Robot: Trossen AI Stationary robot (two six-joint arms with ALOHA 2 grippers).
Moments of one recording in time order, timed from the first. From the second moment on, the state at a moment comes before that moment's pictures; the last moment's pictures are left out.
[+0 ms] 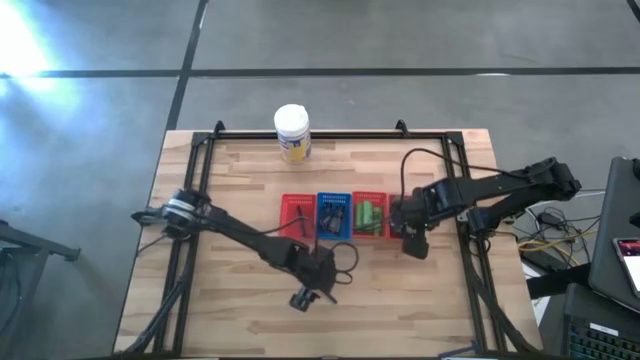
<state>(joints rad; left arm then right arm) -0.32 1.97 1.28 -0.29 0.14 0.08 0.15 1.30 1.10 -1.21 0.00 0.48</state>
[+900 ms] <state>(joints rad) -0.28 1.52 1.22 -0.53 -0.25 -0.48 0.21 1.28 1.09 -0.93 -0.01 0.50</state>
